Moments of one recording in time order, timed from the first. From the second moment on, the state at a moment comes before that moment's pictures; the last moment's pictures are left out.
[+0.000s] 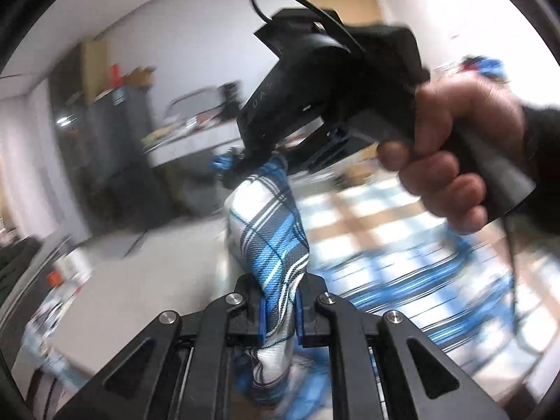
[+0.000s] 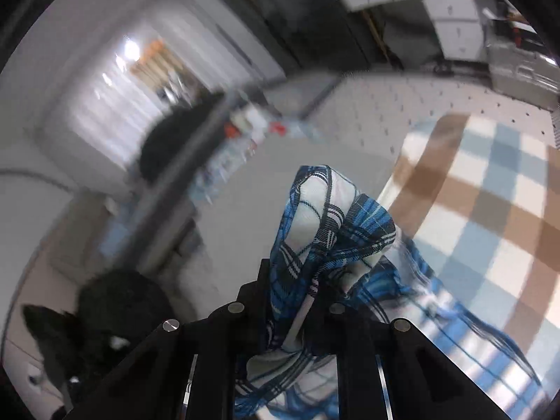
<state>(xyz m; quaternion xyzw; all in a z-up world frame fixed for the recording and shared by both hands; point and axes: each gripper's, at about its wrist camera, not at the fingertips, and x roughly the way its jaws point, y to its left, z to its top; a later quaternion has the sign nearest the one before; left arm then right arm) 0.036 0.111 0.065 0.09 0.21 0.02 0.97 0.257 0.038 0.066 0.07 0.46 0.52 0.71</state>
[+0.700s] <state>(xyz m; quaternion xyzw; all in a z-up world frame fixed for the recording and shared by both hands) 0.037 -0.031 0.018 0.10 0.37 -0.23 0.89 0.283 -0.241 -0.100 0.18 0.54 0.34 0.75</state>
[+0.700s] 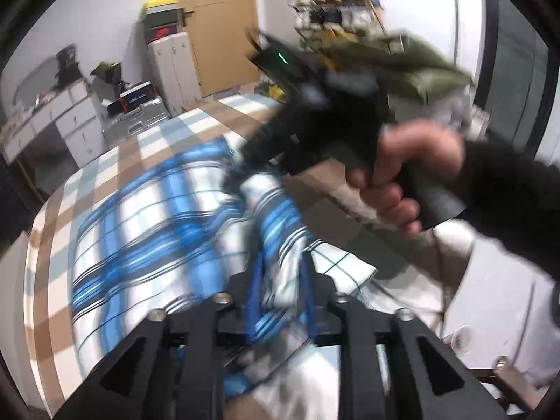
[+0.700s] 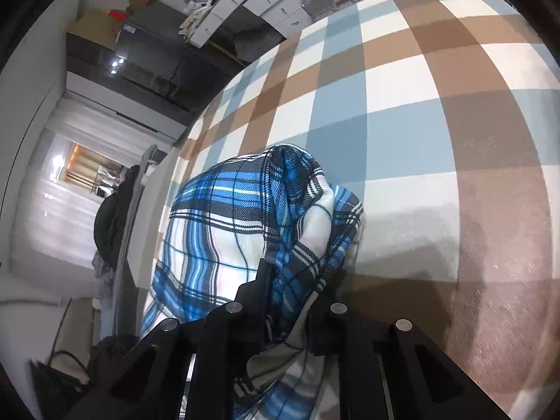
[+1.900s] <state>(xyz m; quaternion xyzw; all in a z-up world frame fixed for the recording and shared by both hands) 0.053 0.059 -0.043 -0.02 0.41 -0.11 0.91 0.139 -0.178 -0.050 -0.01 0.47 0.24 0.85</state>
